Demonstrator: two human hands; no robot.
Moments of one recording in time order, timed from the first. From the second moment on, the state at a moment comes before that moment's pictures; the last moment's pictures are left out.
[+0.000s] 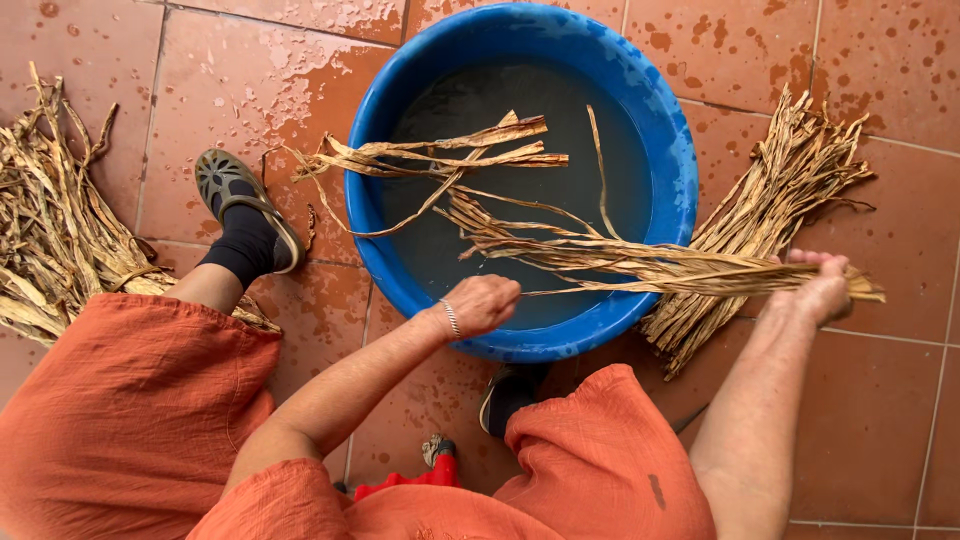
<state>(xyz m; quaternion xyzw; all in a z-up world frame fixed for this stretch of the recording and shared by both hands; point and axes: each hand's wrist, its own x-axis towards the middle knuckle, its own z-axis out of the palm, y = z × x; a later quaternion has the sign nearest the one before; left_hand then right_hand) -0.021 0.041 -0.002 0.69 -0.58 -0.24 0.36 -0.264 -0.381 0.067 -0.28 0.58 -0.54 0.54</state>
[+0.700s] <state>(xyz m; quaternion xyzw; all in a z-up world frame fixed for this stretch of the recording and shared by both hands) 0.111 0.021 -0.071 0.92 -0.38 0.08 0.09 -0.152 -0.219 0.068 -0.56 0.46 -0.19 0.66</state>
